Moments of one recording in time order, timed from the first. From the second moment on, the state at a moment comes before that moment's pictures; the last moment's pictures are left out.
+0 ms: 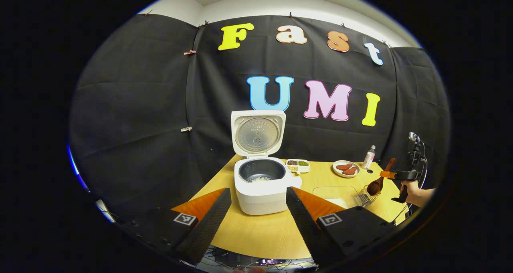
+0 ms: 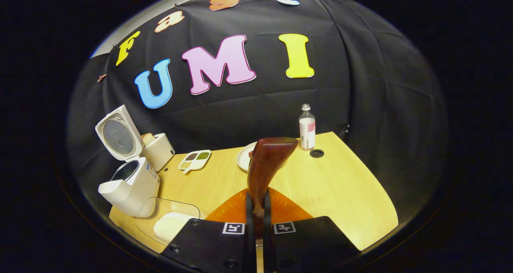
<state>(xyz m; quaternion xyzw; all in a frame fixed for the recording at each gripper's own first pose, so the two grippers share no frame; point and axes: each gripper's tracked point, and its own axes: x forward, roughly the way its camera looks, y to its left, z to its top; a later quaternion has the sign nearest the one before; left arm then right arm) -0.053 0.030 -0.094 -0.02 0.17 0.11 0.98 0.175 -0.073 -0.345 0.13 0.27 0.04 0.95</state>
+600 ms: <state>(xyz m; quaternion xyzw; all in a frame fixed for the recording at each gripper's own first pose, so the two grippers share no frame) -0.054 0.019 -0.089 -0.02 0.17 0.11 0.98 0.167 -0.088 -0.387 0.18 0.32 0.02 0.93</state>
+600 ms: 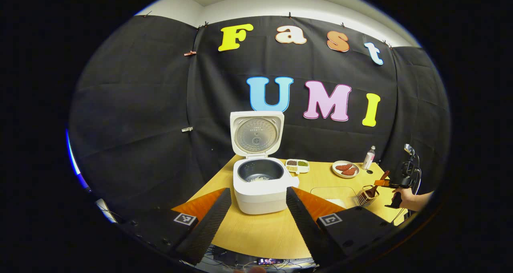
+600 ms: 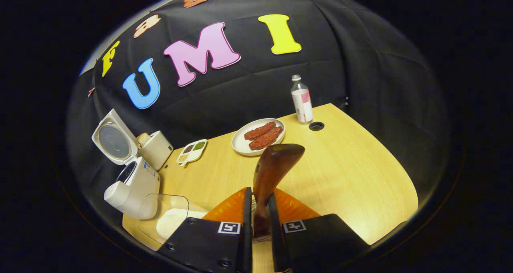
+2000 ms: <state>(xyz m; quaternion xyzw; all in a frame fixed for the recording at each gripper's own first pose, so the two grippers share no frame) 0.097 0.072 0.018 -0.02 0.01 -0.02 1.00 0.045 -0.038 -0.161 0.15 0.15 -0.02 0.98</state>
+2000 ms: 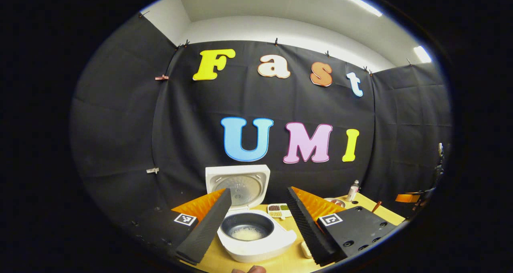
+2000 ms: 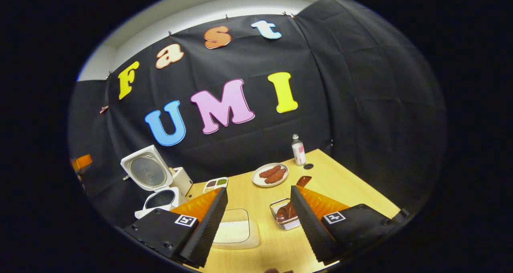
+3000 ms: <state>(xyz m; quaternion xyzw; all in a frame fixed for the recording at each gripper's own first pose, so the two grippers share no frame) 0.368 0.124 0.037 -0.01 -0.04 0.04 1.00 -0.001 -0.020 -0.086 0.02 0.11 -0.06 0.99</state>
